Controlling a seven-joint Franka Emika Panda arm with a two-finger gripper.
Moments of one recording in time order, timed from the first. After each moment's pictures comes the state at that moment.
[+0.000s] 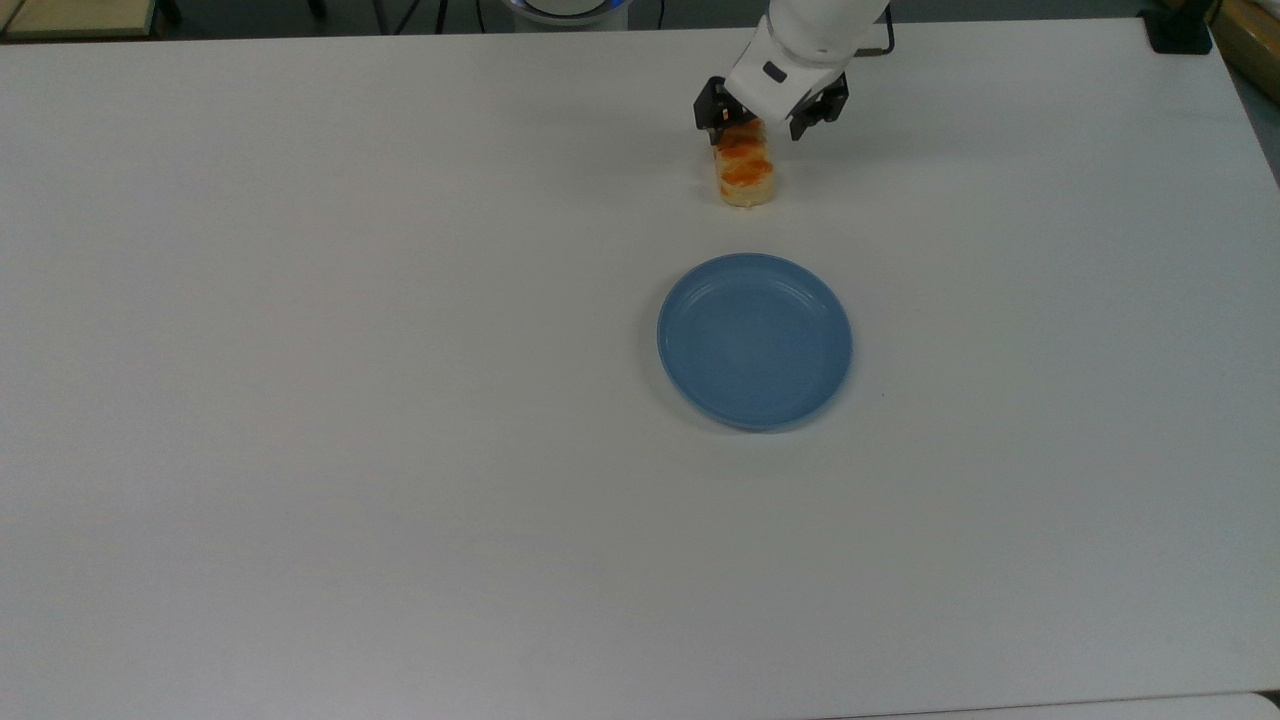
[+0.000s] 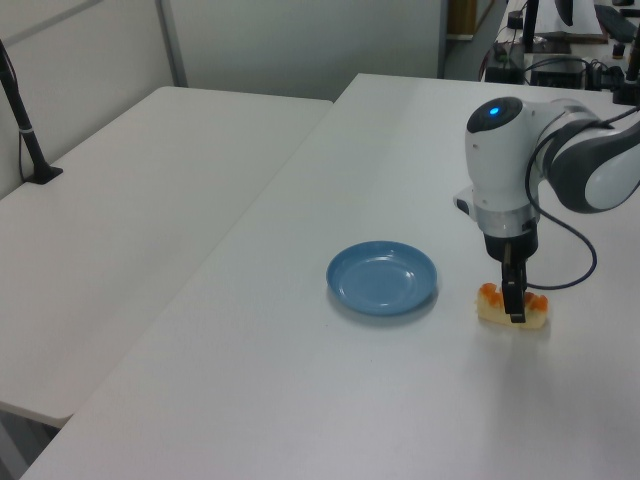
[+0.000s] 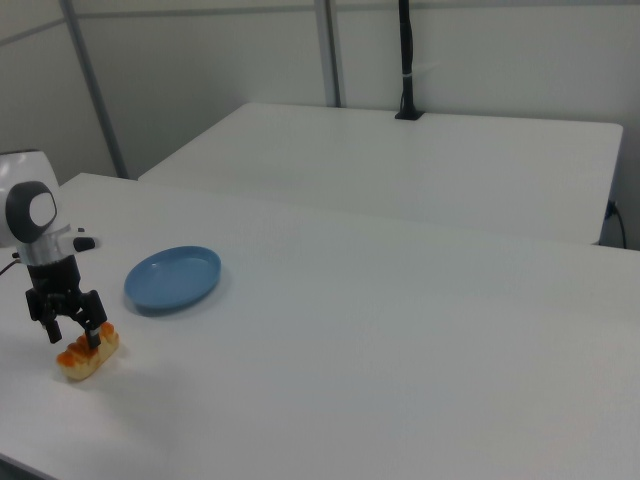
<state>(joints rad) 0.34 0.08 0.20 -2.22 -0.04 2.07 0.40</state>
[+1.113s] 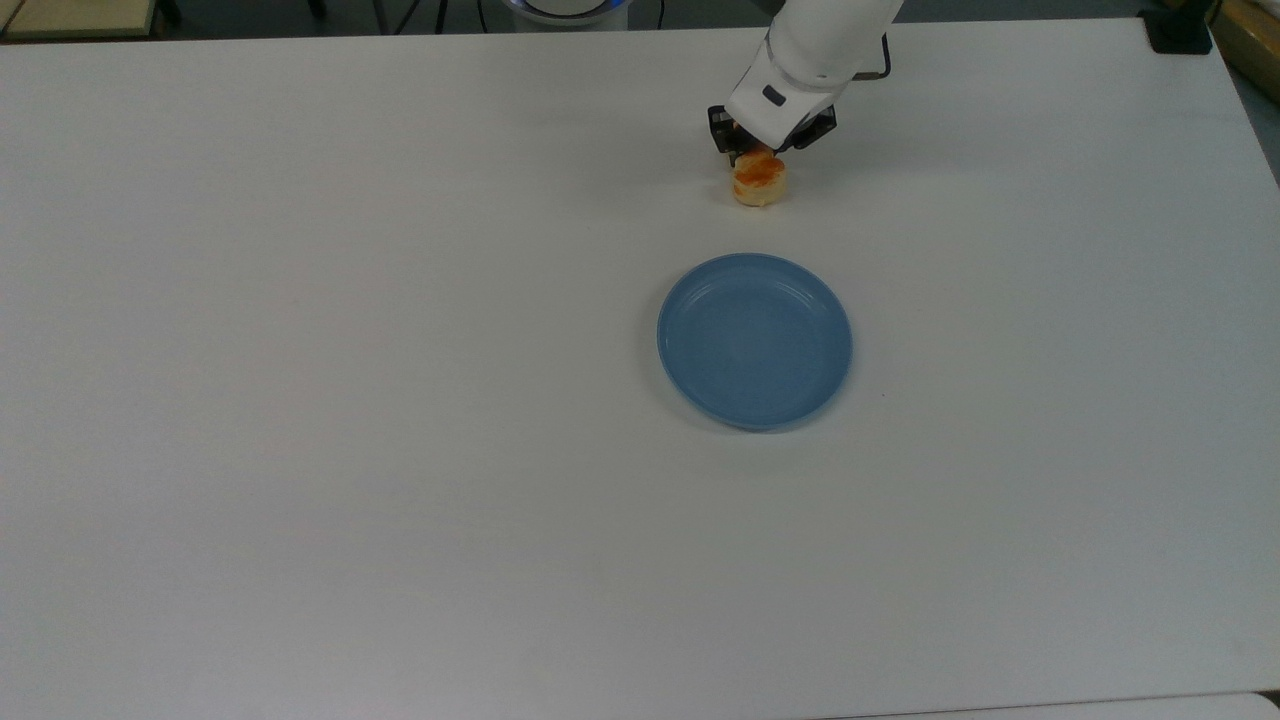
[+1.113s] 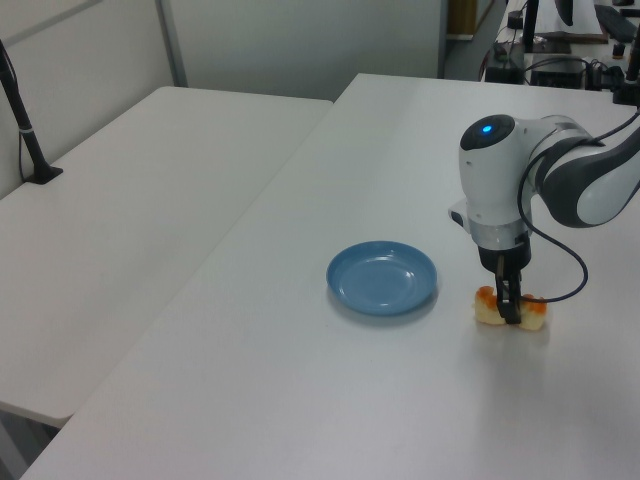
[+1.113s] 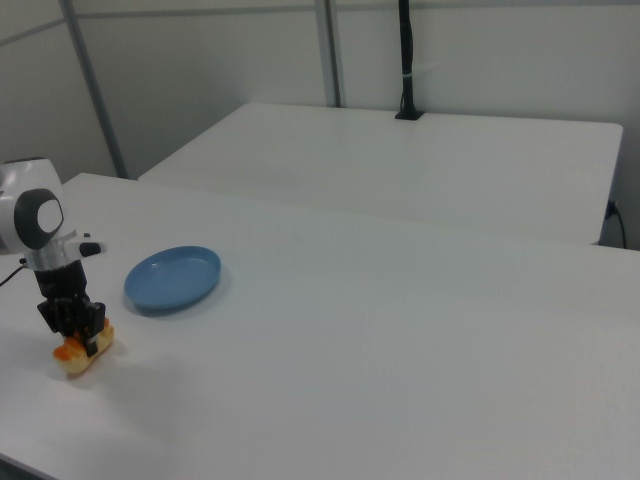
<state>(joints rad) 0.34 0.12 0.20 -2.21 -0.07 2.11 0.42</state>
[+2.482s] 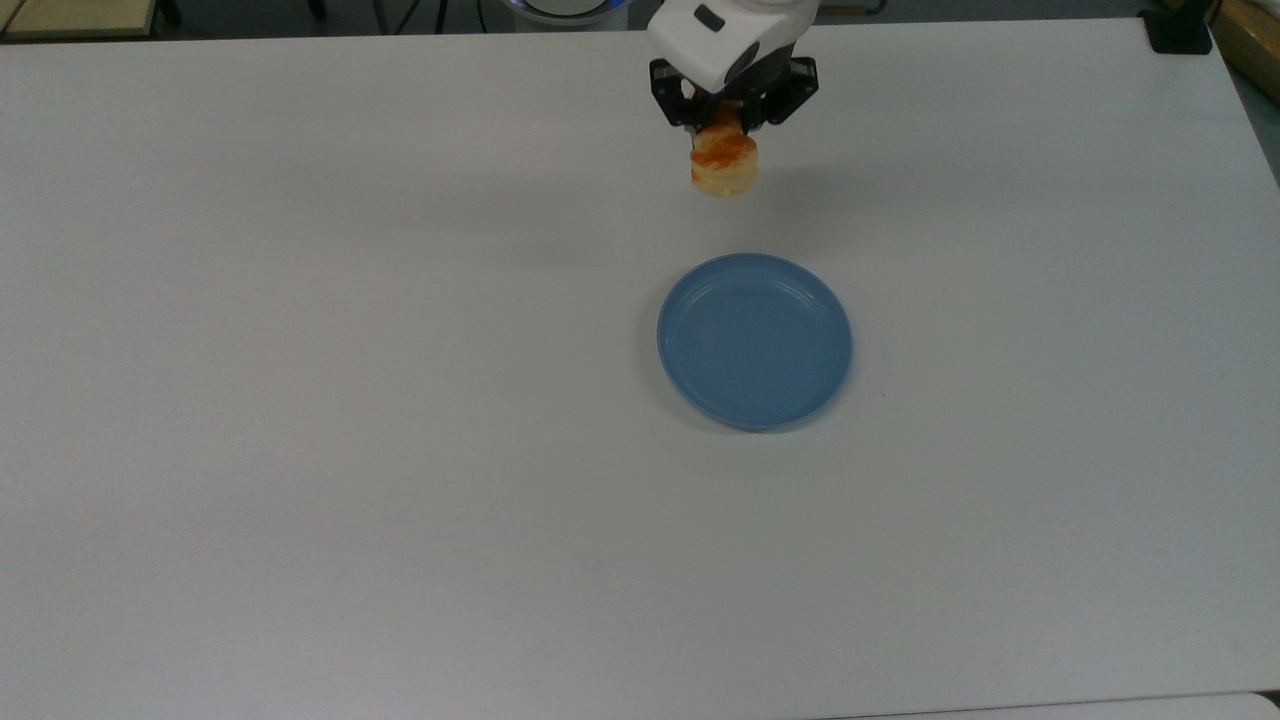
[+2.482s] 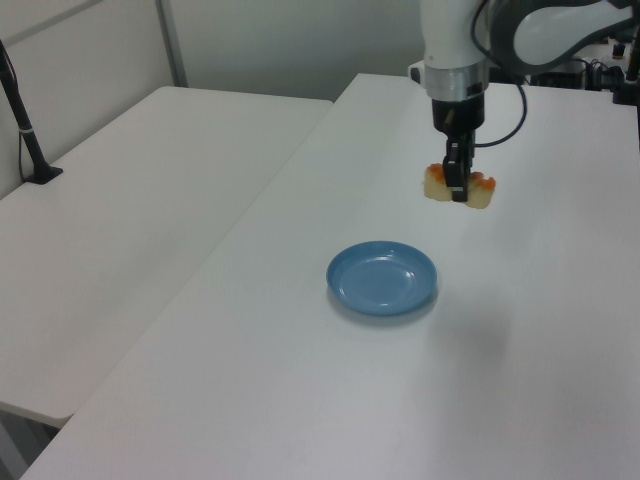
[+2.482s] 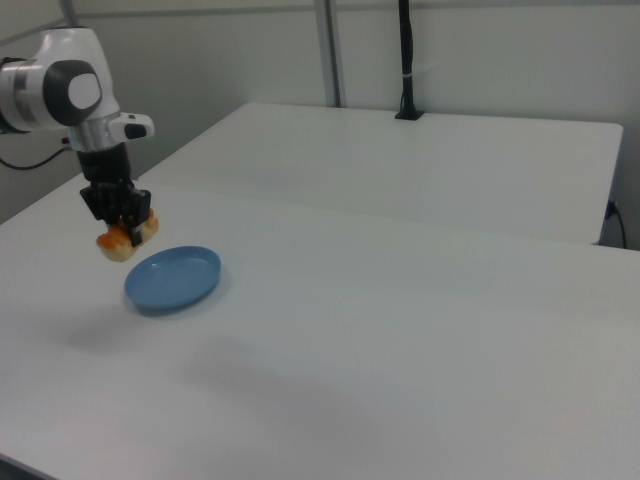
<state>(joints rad) 0.24 0.12 0.10 -1.75 -0.04 1.76 0.27</state>
